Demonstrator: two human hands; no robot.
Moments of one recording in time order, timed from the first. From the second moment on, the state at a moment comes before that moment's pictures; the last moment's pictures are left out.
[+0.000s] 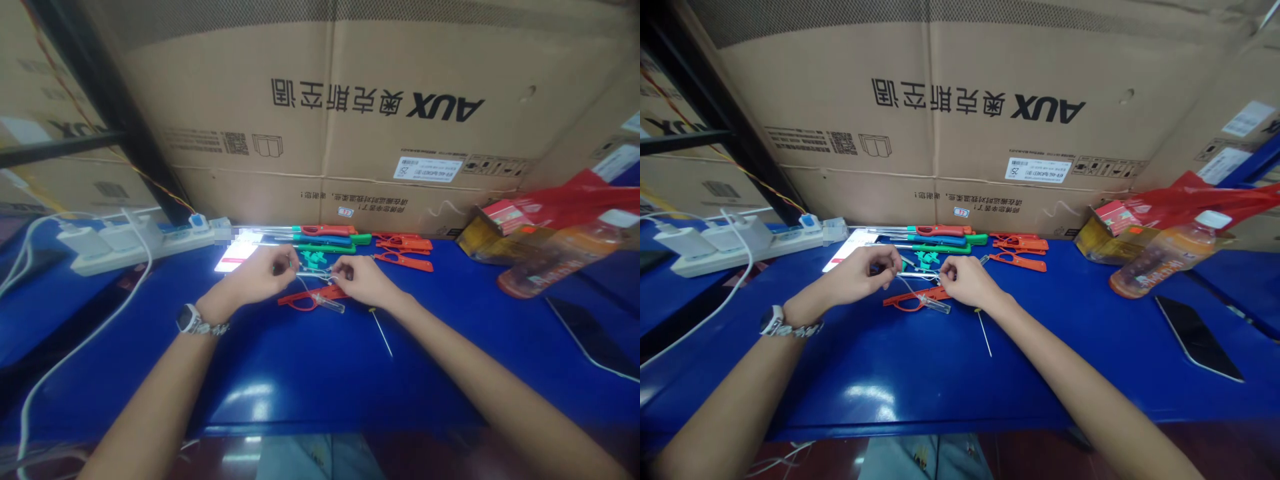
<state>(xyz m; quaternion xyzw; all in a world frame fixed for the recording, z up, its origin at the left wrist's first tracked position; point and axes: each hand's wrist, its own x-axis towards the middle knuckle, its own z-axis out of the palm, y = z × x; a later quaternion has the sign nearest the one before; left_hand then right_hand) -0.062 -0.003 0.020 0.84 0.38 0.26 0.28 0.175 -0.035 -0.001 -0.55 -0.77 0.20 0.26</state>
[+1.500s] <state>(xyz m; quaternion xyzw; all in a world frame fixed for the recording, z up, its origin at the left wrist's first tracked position) -0.043 -0.002 -0.001 0.82 0.41 0.31 0.23 0.210 -0.006 -0.009 -0.63 -0.76 0.08 0.15</state>
